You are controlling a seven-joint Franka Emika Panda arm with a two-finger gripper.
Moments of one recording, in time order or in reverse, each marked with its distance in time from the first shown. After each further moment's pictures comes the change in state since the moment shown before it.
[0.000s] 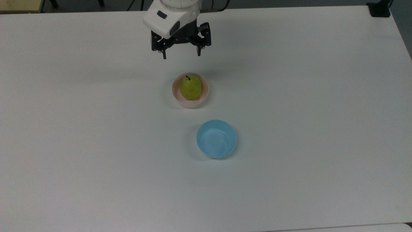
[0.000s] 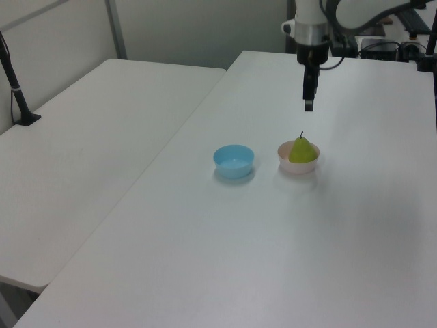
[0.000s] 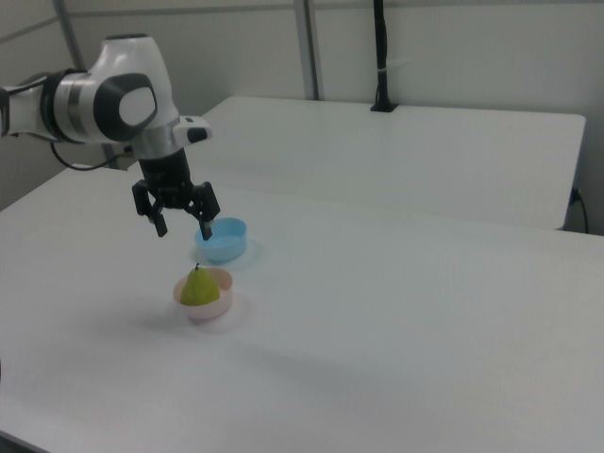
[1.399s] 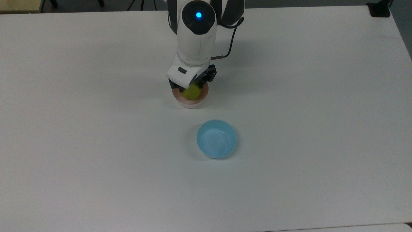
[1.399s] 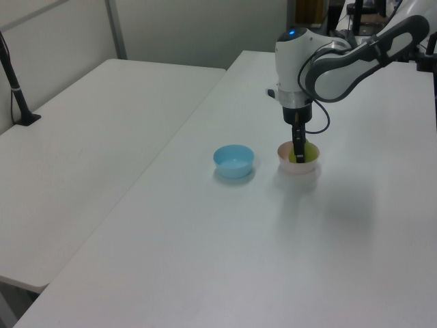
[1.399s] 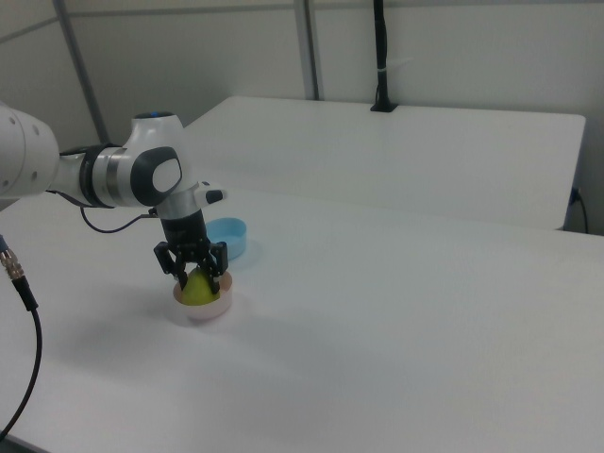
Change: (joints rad) arm 0.038 0.217 -0.003 -0.058 -0.035 0.208 -0.027
